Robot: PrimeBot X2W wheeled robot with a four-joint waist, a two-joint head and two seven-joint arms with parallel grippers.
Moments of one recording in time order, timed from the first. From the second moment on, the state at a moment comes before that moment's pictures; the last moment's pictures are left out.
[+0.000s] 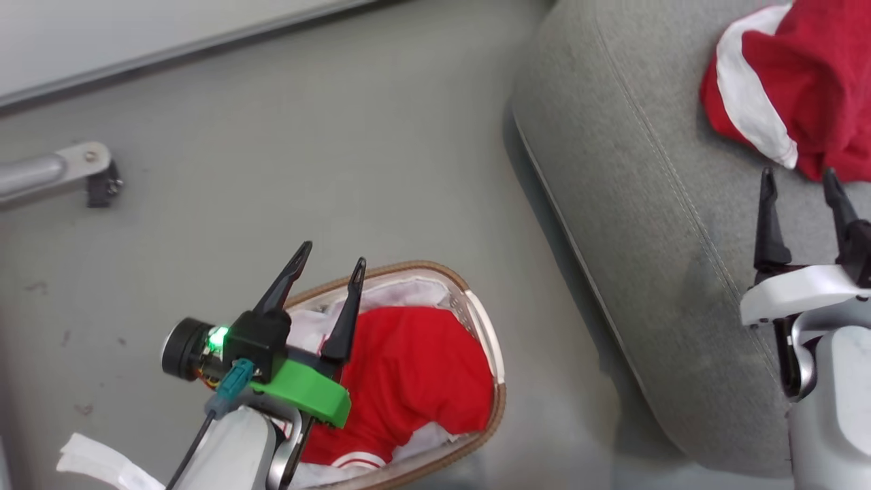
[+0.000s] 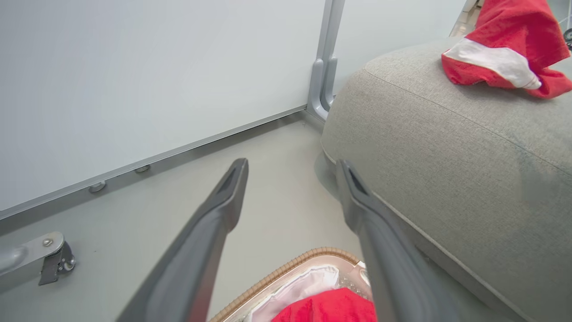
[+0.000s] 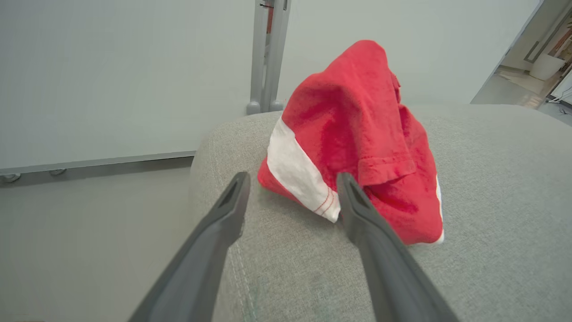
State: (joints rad) left arm -0.27 0.16 -0.39 0.27 -0.21 -0.13 -0.26; right arm -0.39 -0.09 -0.27 0.33 -0.02 0.13 -0.26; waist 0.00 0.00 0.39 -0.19
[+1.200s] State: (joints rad) left arm 0.00 0.06 -0.07 0.36 -0.16 -0.13 -0.26; right arm -0.13 -0.05 0.03 0.31 0.14 0.13 -0.26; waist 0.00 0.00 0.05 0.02
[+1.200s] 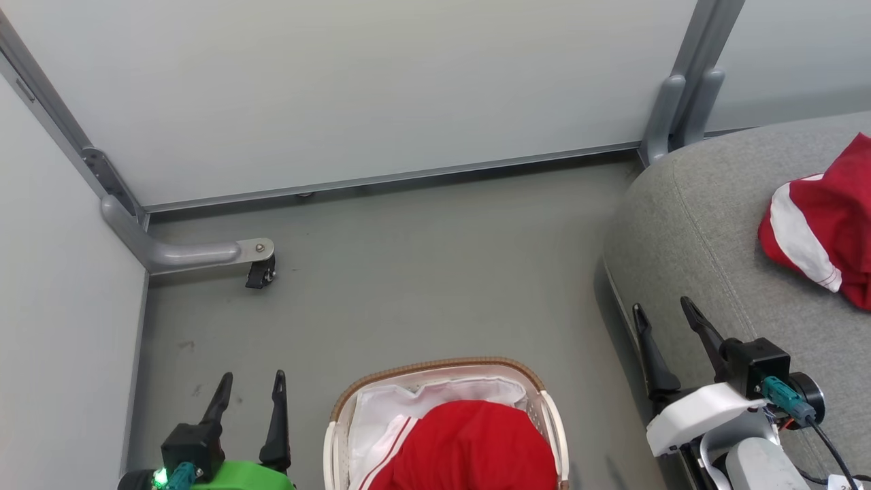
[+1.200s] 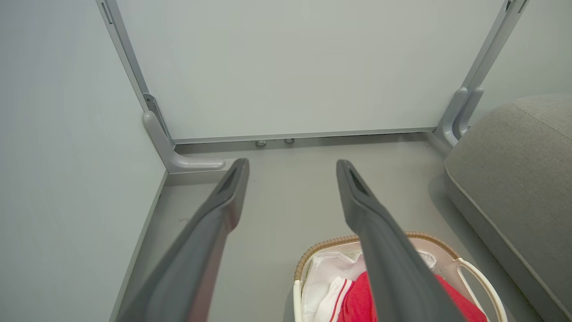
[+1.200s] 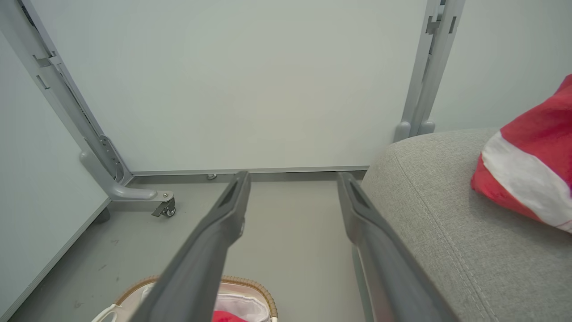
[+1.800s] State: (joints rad) left arm -0.13 0.07 -0.22 0.39 -0.23 -0.13 -0.26; right arm -0.27 -0.05 0.10 0.25 0.14 0.13 -0.26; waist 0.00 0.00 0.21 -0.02
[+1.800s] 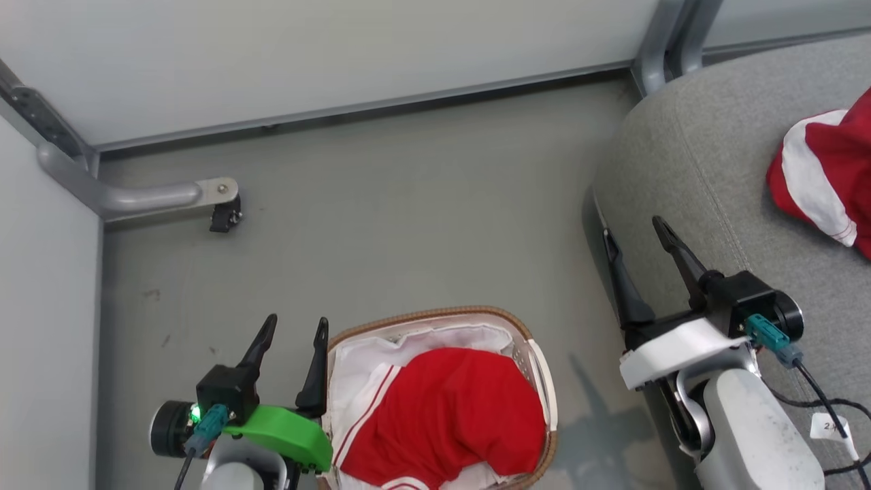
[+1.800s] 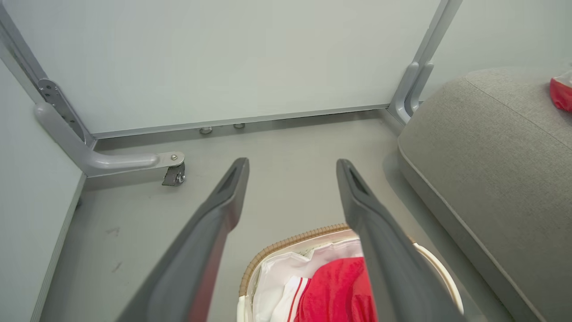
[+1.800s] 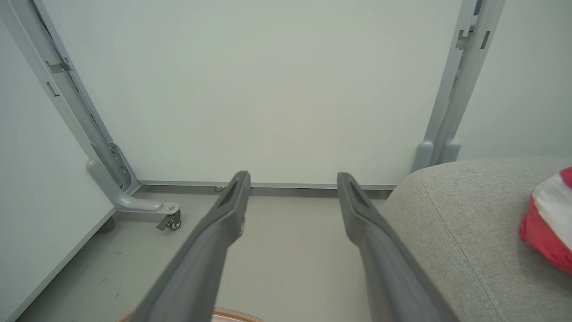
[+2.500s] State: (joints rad) left arm -0.52 0.21 -0.50 0.61 -0.37 -0.13 -0.26; right arm -0.49 -0.05 0.19 0.02 0.24 0.13 -0.26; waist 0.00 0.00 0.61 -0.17
